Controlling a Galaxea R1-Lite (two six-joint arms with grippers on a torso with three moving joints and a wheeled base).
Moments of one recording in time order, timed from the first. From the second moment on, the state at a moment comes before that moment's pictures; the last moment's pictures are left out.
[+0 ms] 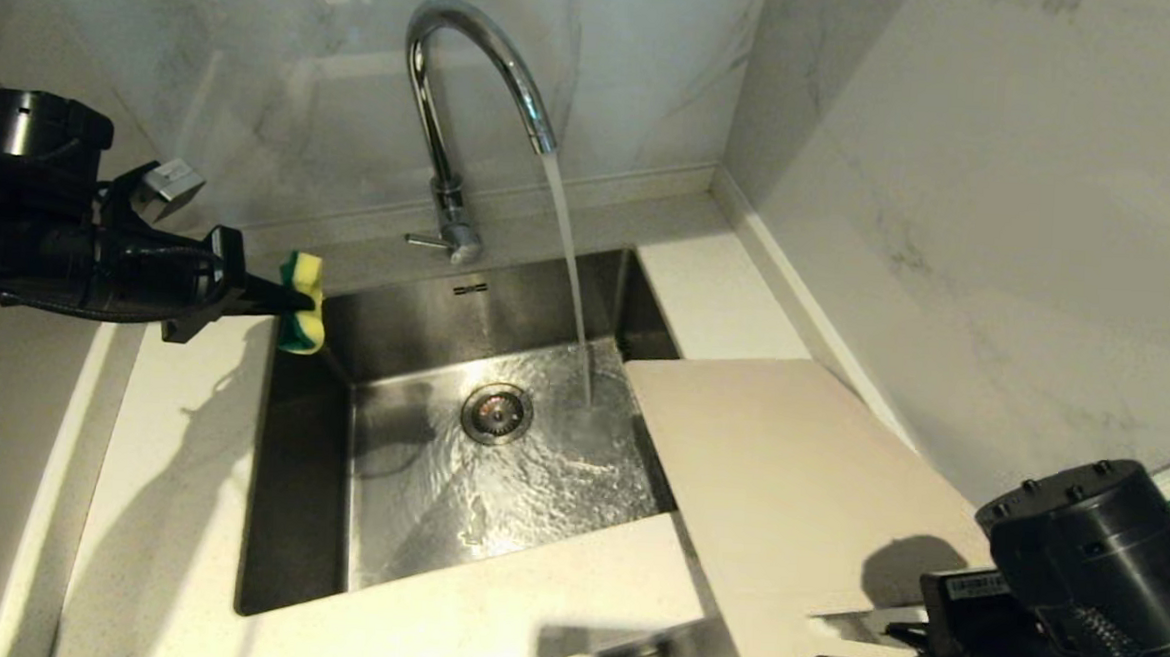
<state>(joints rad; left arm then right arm) -0.05 1.75 -1.47 0.27 -0.51 -0.41 0.54 1.27 -0.70 0.35 -0.28 -1.21</state>
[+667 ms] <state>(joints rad) -0.05 1.77 -1.47 0.26 -0.51 -0.41 0.56 1.42 -0.64 0.26 -0.09 -1.13</state>
